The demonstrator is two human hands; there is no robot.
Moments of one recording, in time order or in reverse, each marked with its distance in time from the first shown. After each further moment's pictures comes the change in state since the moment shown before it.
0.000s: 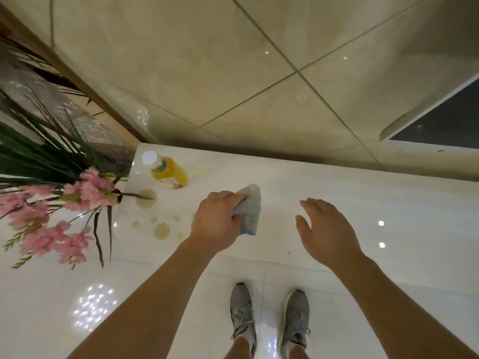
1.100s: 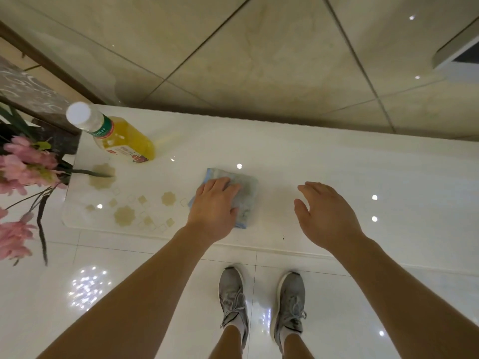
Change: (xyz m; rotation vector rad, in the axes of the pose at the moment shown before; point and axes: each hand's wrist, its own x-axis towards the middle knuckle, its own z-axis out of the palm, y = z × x) left_hand 0.028 -0.035 0.129 0.172 -0.114 0.009; right_hand 0.043 0.045 0.082 0.033 0.026 0.006
